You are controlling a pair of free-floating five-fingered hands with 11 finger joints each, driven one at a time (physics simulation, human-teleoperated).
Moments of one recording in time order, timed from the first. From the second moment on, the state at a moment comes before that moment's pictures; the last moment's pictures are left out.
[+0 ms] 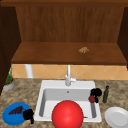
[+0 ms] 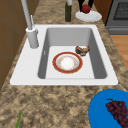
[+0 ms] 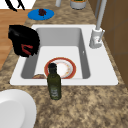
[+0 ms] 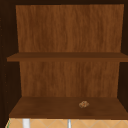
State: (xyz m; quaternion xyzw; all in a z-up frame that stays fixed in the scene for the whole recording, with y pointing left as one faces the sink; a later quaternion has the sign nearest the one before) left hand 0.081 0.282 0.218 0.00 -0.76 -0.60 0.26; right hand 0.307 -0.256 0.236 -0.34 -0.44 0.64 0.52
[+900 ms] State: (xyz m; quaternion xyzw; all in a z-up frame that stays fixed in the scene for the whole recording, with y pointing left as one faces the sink) left hand 0.081 0.282 0.218 0.00 -0.76 -0.60 0.26; right hand 0.255 -0.368 0.254 -0.33 -0.46 0.63 0.53
